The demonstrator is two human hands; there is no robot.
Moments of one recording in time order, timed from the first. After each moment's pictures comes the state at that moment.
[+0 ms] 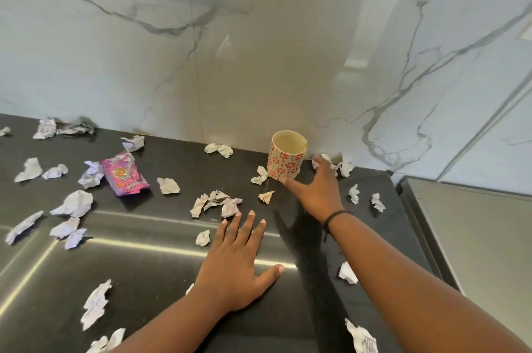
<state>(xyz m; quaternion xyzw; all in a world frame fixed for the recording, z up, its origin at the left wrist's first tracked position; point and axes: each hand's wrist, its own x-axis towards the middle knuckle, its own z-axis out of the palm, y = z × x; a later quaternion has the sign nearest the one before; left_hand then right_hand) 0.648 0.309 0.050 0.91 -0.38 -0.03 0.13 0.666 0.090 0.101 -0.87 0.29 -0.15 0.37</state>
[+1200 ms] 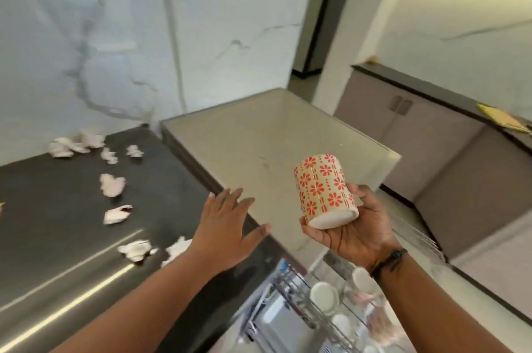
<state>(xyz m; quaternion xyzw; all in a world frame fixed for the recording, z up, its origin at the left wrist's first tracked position) 0.392 0.153 0.109 0.69 -0.70 -0.08 0.17 0.152 0.095 0.174 -0.22 0.27 -0.31 0.88</state>
